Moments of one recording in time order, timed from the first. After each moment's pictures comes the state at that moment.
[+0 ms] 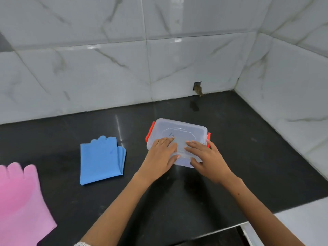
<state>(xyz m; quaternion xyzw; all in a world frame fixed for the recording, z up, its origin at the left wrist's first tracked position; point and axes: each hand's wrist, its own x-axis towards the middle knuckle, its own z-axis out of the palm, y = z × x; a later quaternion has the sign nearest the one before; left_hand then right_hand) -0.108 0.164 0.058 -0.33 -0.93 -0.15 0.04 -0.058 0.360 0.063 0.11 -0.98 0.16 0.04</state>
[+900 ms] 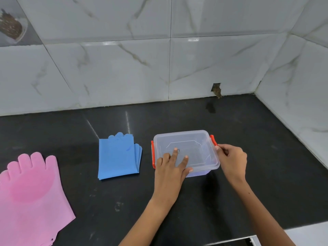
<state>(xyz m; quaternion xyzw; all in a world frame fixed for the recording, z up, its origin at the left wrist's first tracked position) -0.054 0.144 0.056 -0.19 -0.98 -0.07 0.10 -0.077 0.336 0.068 -0.19 -0.87 0.41 0.17</state>
